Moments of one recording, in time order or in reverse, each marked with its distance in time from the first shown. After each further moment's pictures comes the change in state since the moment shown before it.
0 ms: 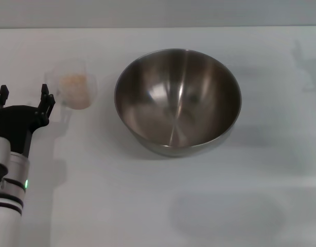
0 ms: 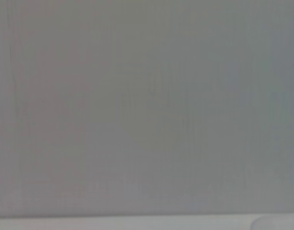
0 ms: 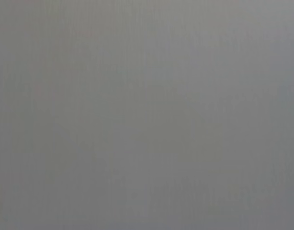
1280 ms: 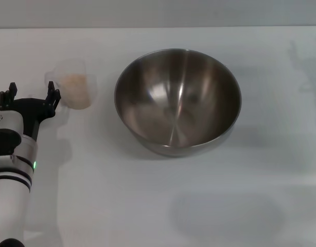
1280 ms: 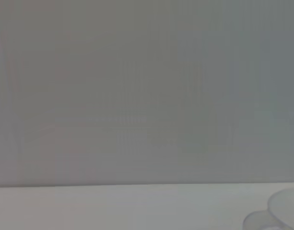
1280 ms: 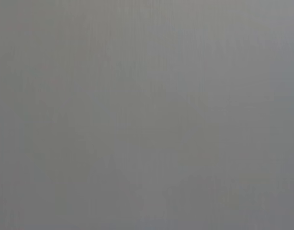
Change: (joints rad) left arm -0.137 0.000 0.041 0.048 -0.225 -0.112 0.049; right arm 0.000 -0.009 0.000 0.006 -0.044 -0.010 0.000
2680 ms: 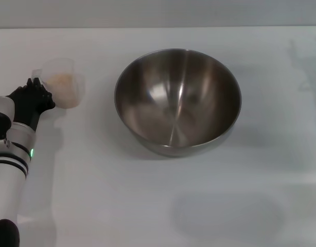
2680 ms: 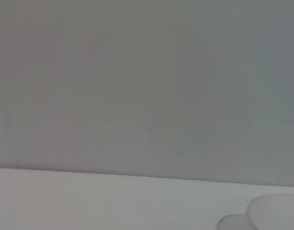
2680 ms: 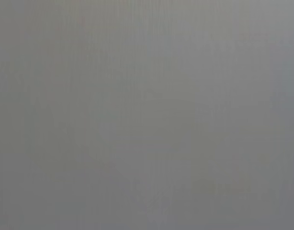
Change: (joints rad) left arm -0.084 0.000 -0.002 0.124 0.009 -0.091 -0.196; right arm 0.002 0.000 0.005 0.014 0.000 0.000 0.000
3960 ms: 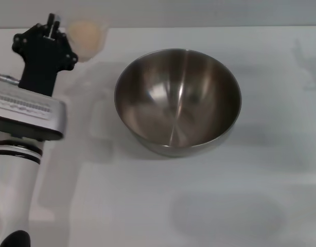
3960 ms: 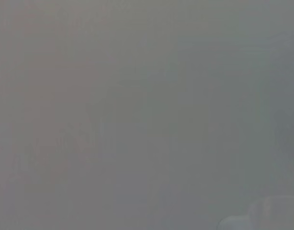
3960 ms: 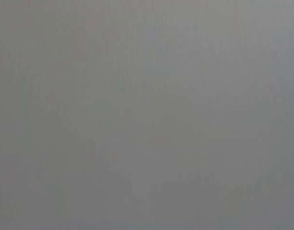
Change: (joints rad) left arm 0.076 0.008 -0.149 -0.171 0.486 0.267 0.494; right arm 0.007 -0.009 0.006 -0.033 0.008 0.002 -0.001
